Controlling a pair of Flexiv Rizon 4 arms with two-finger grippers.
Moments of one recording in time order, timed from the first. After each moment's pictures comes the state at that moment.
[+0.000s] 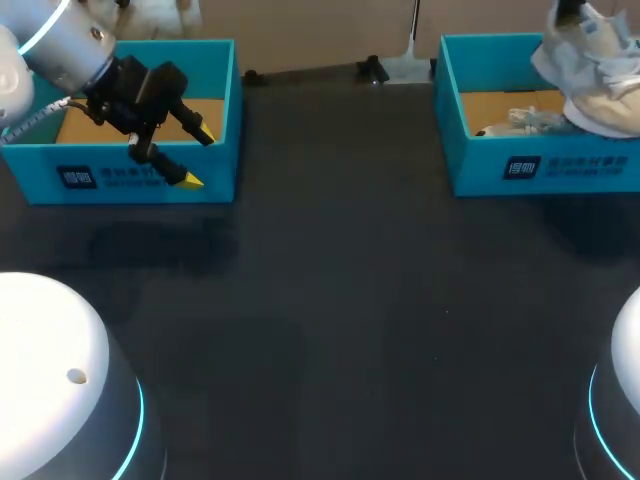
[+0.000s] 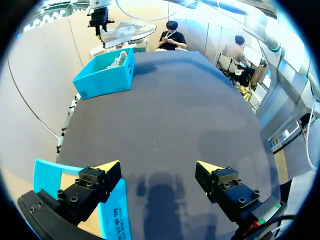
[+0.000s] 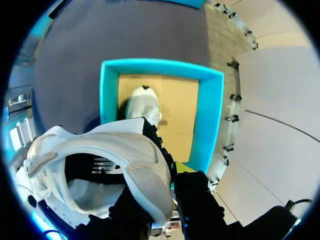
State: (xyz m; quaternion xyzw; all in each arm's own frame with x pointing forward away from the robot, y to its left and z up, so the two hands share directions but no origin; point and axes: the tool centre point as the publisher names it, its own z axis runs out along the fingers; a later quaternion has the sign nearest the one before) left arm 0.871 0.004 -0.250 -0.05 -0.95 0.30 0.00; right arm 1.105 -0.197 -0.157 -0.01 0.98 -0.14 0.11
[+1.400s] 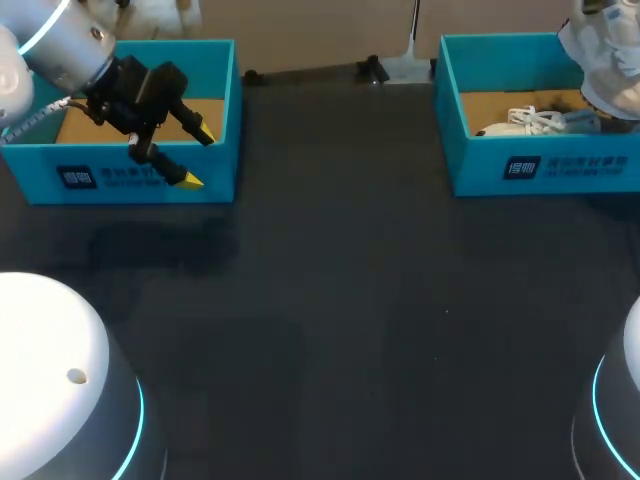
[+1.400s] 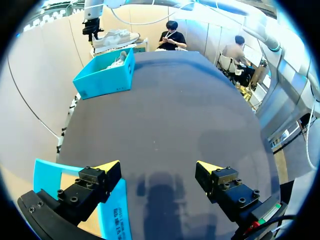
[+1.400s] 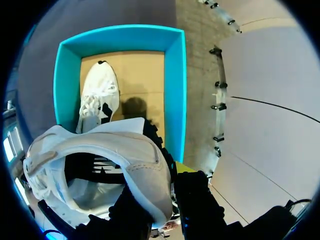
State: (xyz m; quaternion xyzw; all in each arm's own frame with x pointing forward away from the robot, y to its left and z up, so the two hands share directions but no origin) left arm 0.871 0.004 -0.250 -0.05 -0.95 0.30 0.00; right arm 1.196 -0.271 -0.176 0.03 0.98 -0.14 0.16
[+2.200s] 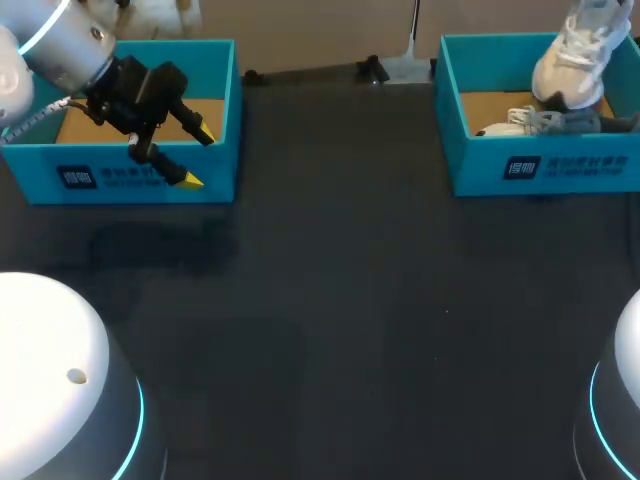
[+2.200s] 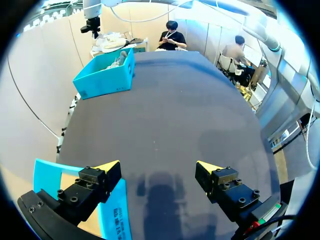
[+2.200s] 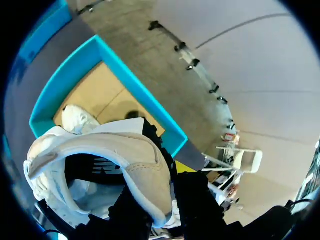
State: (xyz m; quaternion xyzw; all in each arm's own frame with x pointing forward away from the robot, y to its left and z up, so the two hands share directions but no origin) left arm 0.871 0.004 -0.250 -0.05 -0.95 0.30 0.00; right arm 1.187 -0.314 -0.162 0.40 0.89 -0.12 0.18
